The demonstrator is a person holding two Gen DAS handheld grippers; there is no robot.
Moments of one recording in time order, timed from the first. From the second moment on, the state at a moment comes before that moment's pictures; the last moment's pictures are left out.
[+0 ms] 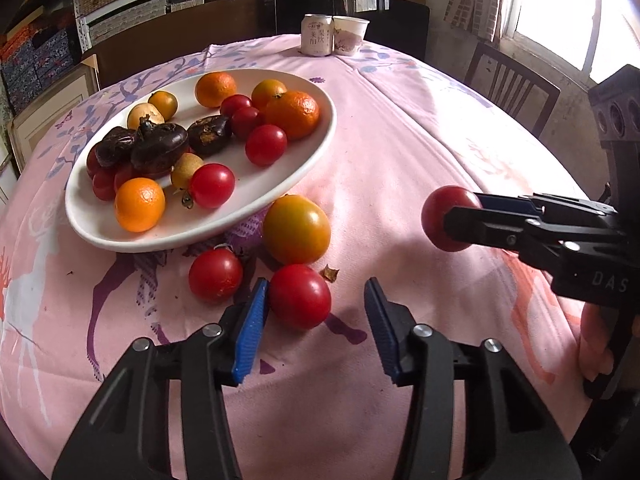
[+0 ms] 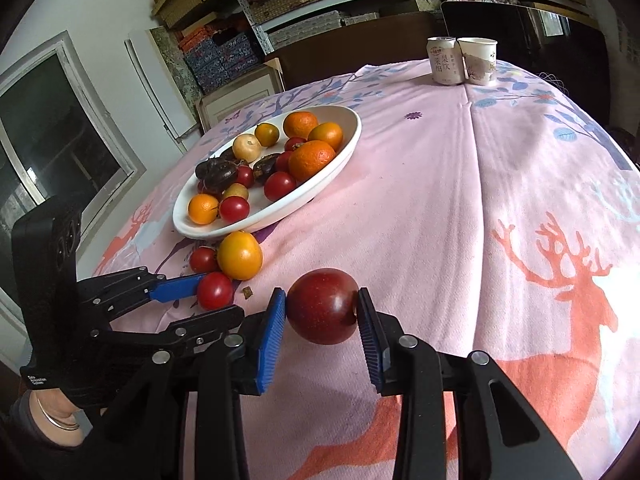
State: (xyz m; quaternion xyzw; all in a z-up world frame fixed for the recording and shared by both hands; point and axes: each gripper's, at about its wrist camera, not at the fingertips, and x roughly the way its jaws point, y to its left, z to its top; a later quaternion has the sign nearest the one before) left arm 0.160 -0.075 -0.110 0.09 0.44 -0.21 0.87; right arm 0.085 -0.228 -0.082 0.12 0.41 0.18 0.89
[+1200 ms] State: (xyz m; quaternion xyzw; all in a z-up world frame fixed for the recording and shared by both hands) left arm 0.123 -0.031 -0.073 0.06 0.38 -0.19 0.90; right arm 0.076 -0.233 -0.077 0.13 0.40 0.19 0.89
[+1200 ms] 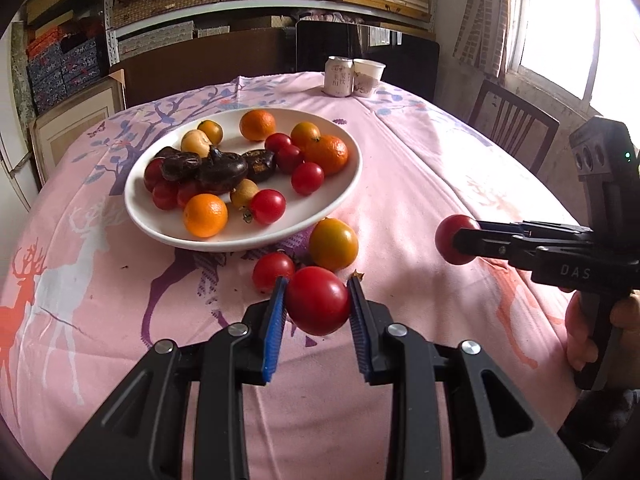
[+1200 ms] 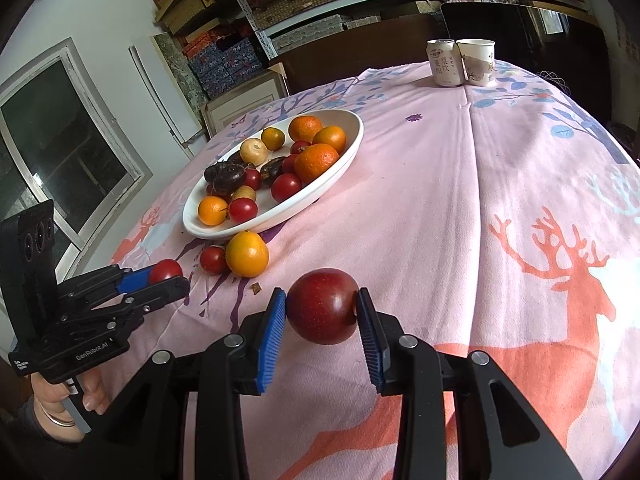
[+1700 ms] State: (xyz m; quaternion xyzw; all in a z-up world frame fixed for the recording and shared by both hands) left arm 0.219 0.011 -0.025 0.04 0.36 -0.15 0.92; right arm 0.183 -0.181 -0.004 0.13 0.38 0.22 0.89
